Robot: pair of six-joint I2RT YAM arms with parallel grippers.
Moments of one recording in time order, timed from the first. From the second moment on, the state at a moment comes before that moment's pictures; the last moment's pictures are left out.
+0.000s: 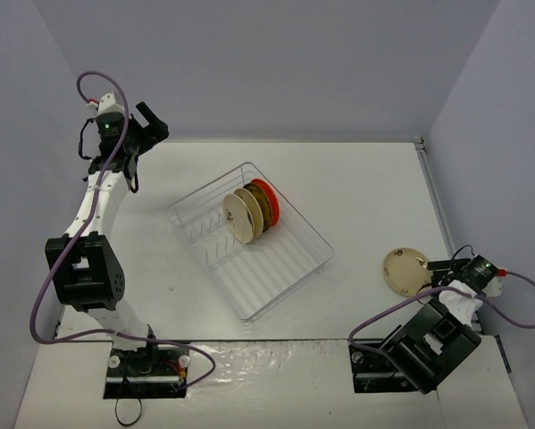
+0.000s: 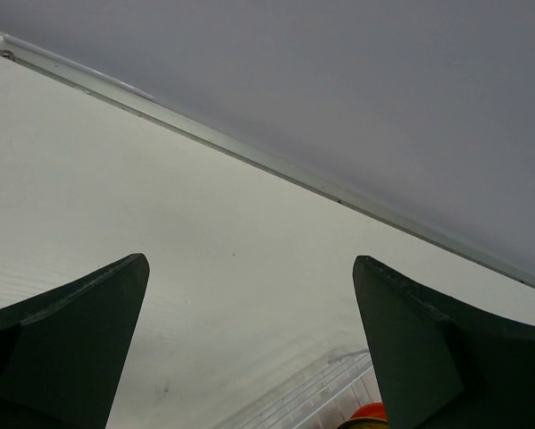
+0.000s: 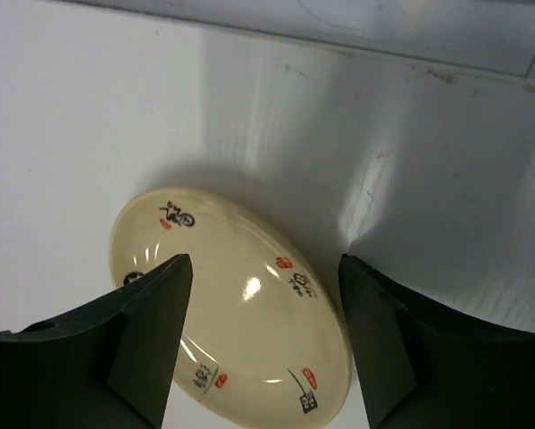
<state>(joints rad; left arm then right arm) 0.07 1.69 1.50 -0.10 0.09 -0.51 -0.87 1.09 0.38 -0.25 -0.18 0.71</state>
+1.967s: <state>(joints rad) 0.07 1.56 1.32 -0.19 -0.05 -0.46 0.09 0.92 0.94 -0.09 0.05 0.38</state>
